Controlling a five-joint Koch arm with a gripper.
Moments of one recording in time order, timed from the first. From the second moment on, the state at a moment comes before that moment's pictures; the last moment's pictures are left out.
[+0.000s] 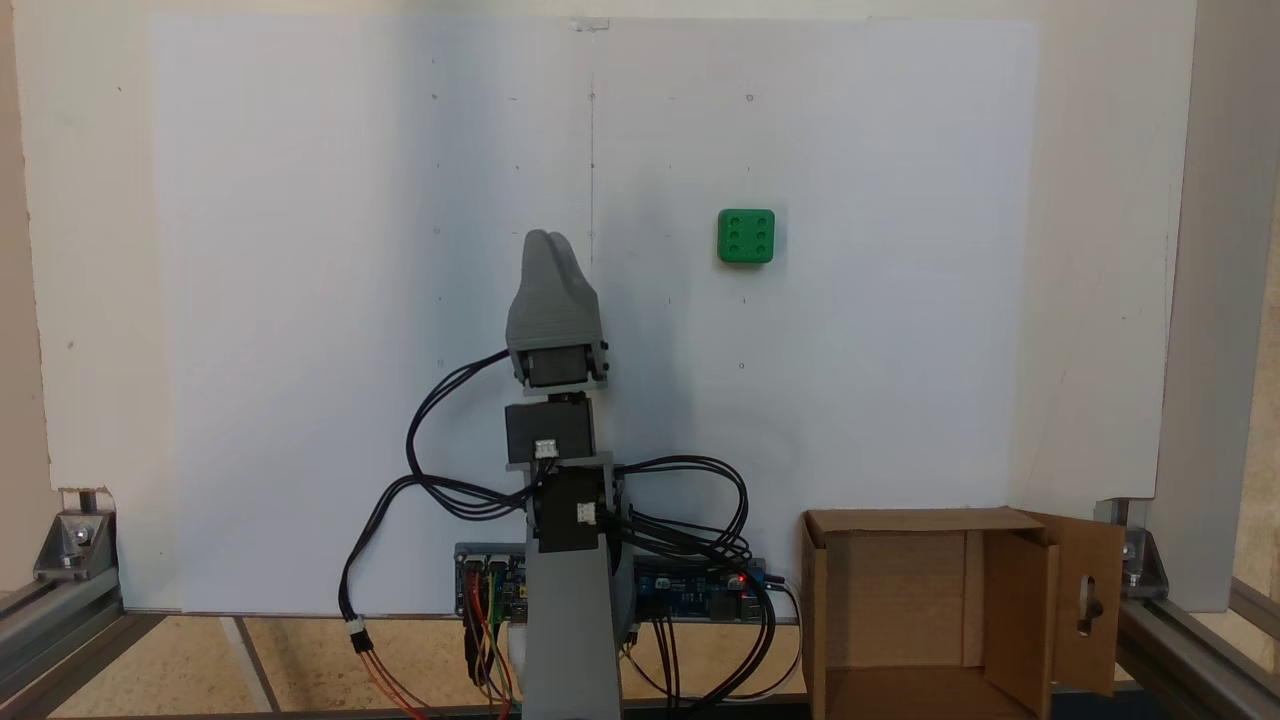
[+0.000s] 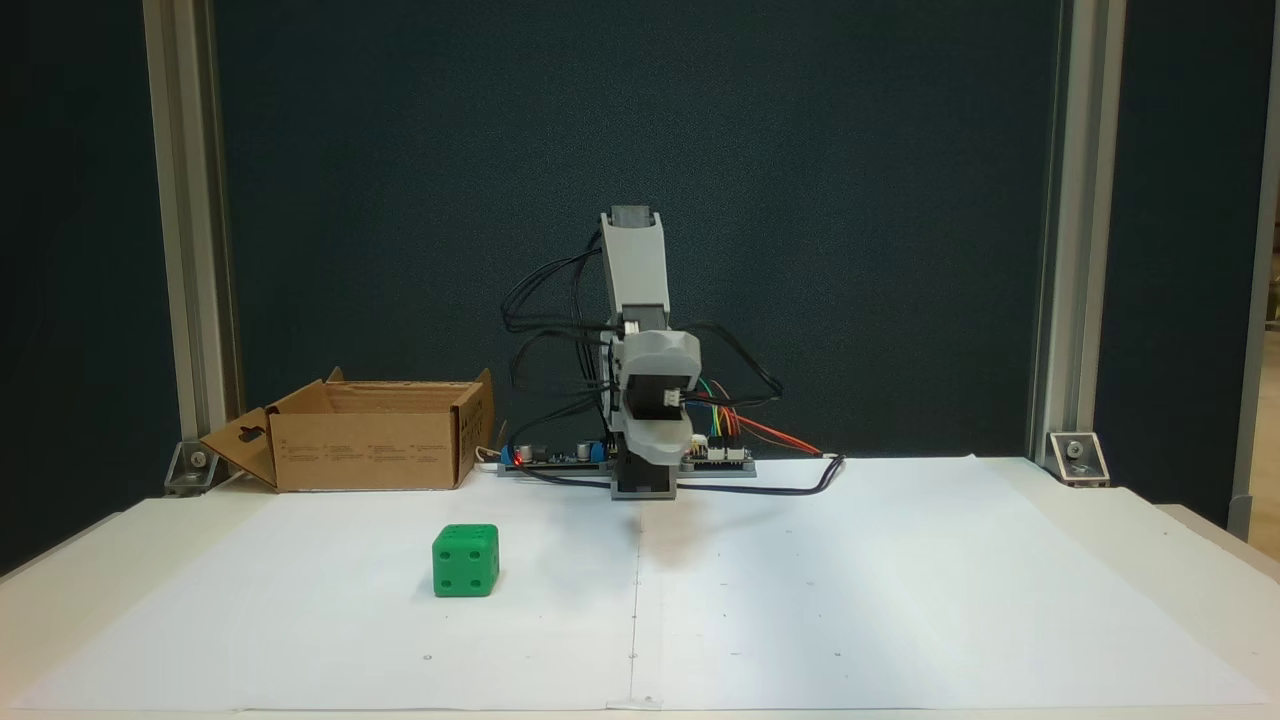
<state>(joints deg) -5.8 129.6 167.3 -60.1 -3.4</state>
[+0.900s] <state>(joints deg) 14.8 129.5 115.1 30.0 -1.3</state>
